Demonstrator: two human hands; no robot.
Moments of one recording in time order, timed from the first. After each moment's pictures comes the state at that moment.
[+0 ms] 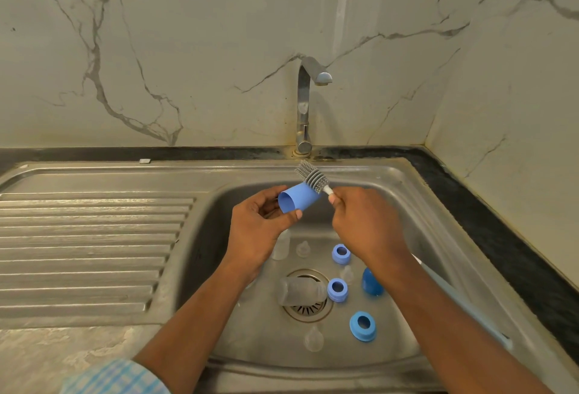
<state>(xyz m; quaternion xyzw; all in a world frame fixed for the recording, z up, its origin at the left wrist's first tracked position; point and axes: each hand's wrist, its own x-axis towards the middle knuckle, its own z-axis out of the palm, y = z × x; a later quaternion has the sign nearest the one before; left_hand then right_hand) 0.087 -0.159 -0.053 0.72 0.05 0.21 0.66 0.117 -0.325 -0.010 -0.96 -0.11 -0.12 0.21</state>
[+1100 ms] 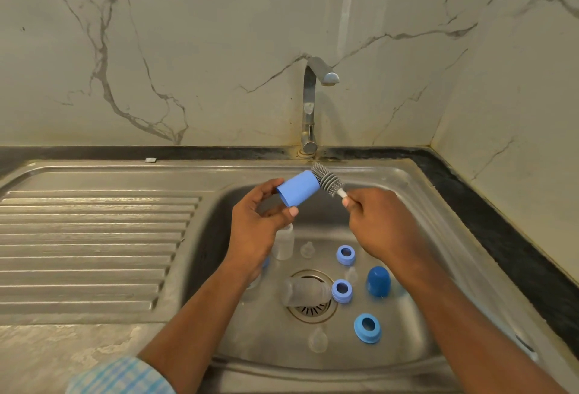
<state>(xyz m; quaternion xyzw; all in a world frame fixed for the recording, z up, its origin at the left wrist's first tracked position) 0.088 -0.154 -0.053 0.66 0.05 0.21 0.72 0.122 -0.337 -0.011 -0.96 -0.11 -0.09 0.25</state>
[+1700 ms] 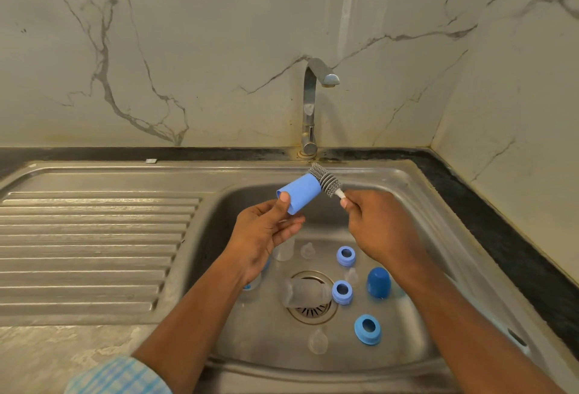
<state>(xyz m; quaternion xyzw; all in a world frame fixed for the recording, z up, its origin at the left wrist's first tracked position) 0.089 -0.153 -0.048 0.53 0.12 0.04 0.84 0.123 -0.337 -0.014 -0.96 -0.14 -0.10 0.24</state>
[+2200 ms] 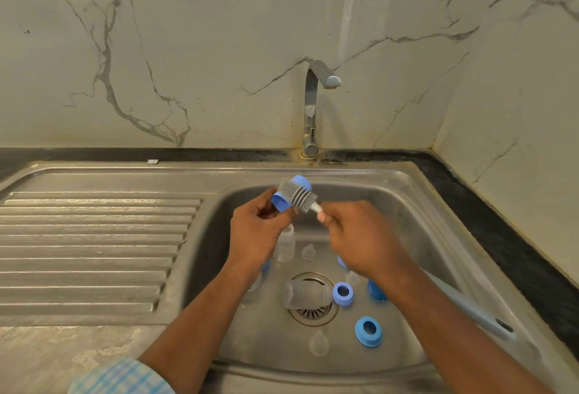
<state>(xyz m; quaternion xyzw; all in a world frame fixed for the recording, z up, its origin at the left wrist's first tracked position) 0.087 -0.151 -0.053 0.73 0.08 0.21 0.65 0.104 -0.319 -0.012 -0.94 -0.23 -0.08 0.23</state>
